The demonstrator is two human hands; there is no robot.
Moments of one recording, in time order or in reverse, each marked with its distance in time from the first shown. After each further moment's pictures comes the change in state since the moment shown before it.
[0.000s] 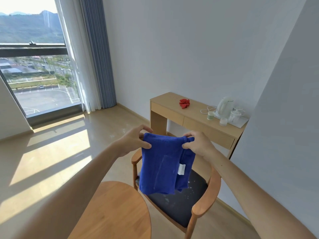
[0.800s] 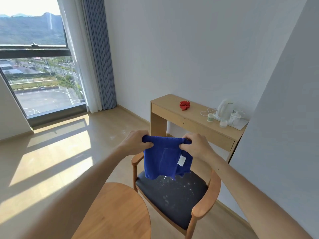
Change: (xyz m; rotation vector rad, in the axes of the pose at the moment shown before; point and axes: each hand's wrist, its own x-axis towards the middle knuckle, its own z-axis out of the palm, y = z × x) left_hand 0.007 -0.003 0.006 0.619 0.174 0.165; right_hand -0.009 -0.012 0.002 -0.182 0.053 -0.213
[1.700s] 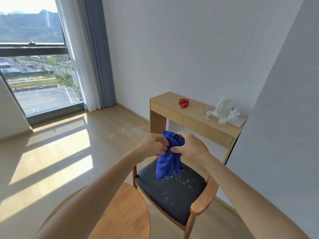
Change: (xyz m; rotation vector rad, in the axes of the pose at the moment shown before) left_hand -0.007 0.051 0.029 -0.551 -0.176 -0.237; right_hand -0.022 -0.022 0.002 0.219 -0.080 -0.048
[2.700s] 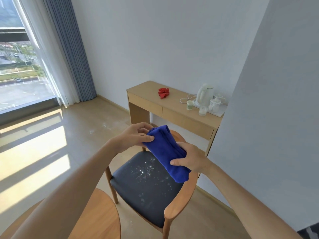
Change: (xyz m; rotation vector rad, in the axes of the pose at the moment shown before) left_hand 0.144 0.013 0.065 -0.193 -0.229 0.154; right_hand 0.028 0.184 -0.075 0.169 -0.142 0.038
